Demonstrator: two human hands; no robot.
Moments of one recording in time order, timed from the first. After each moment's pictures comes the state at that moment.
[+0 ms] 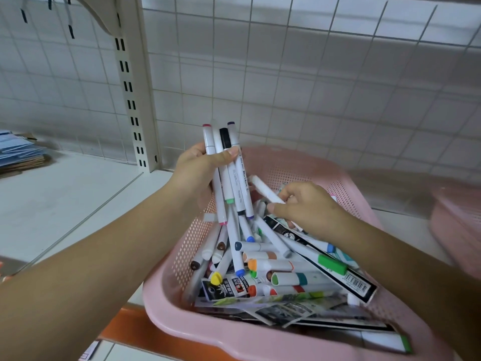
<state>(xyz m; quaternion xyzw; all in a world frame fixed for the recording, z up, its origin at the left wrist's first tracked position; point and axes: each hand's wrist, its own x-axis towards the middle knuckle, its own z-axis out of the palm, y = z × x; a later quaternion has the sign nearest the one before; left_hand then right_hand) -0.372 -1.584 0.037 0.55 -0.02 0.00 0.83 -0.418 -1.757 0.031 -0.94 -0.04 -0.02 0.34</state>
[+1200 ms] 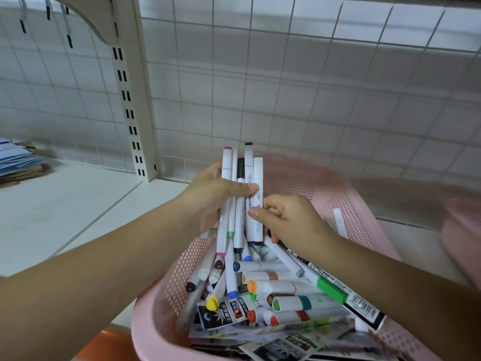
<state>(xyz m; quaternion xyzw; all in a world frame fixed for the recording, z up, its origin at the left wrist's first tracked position) -0.376 -1.593 0.037 0.62 -0.07 -0.12 0.78 -0.405 -1.743 0.016 -0.91 -0.16 -0.09 0.37</state>
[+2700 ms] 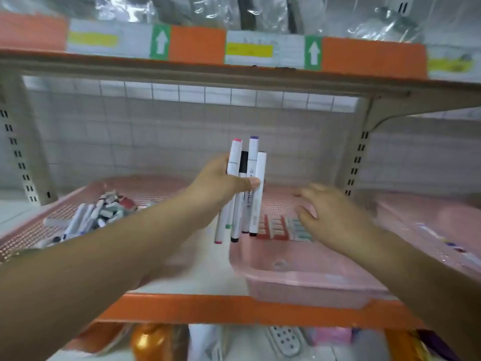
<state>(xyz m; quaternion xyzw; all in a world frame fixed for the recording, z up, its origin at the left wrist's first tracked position) -0.586 -1.860 0.123 0.73 -0.26 -0.04 0.63 -0.645 -2.048 0.099 -0.97 -0.02 -0.23 0.02</state>
